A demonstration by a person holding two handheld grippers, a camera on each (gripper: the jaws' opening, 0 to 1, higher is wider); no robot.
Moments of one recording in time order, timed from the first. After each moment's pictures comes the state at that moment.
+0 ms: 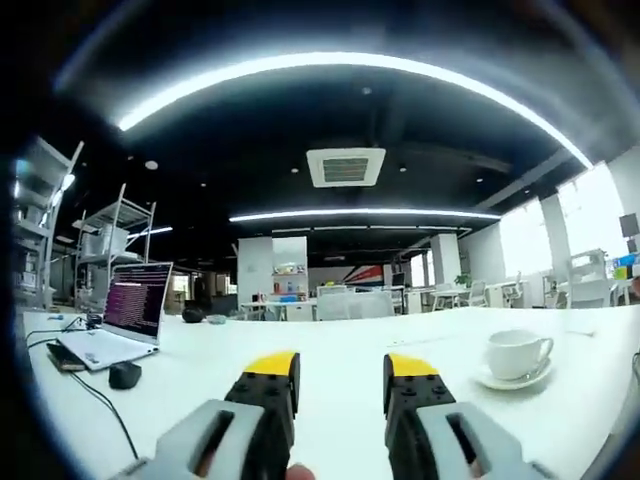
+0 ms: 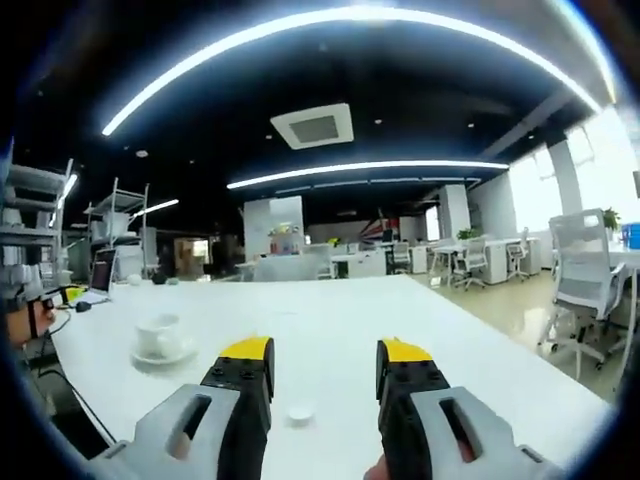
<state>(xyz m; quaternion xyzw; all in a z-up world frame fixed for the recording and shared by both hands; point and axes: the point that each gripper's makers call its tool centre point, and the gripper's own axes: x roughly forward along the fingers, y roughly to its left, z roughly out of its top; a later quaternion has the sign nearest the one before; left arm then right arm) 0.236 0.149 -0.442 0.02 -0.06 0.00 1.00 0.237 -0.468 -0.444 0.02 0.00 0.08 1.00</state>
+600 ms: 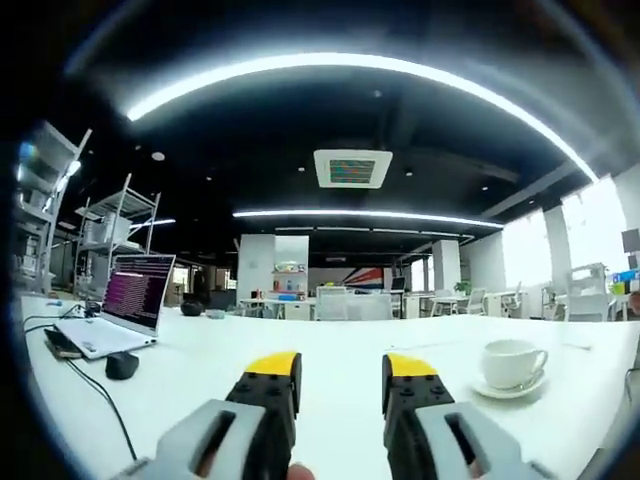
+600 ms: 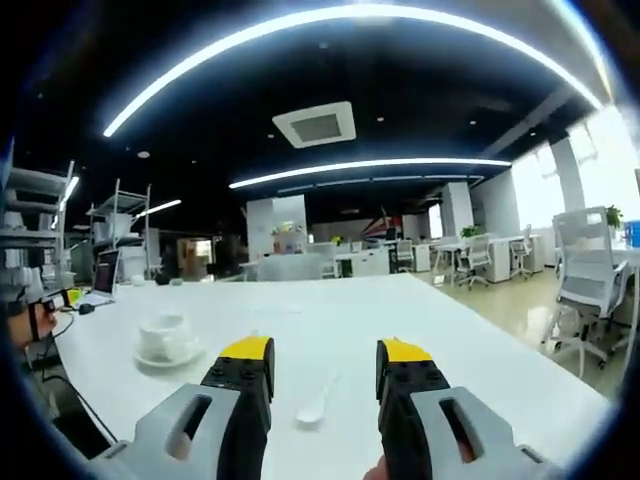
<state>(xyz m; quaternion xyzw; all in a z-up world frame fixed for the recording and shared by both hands) 0.236 0.149 -0.437 -0.01 -0.07 -0.01 1.00 0.237 -0.459 -0.438 0.03 0.00 0.08 1.00</state>
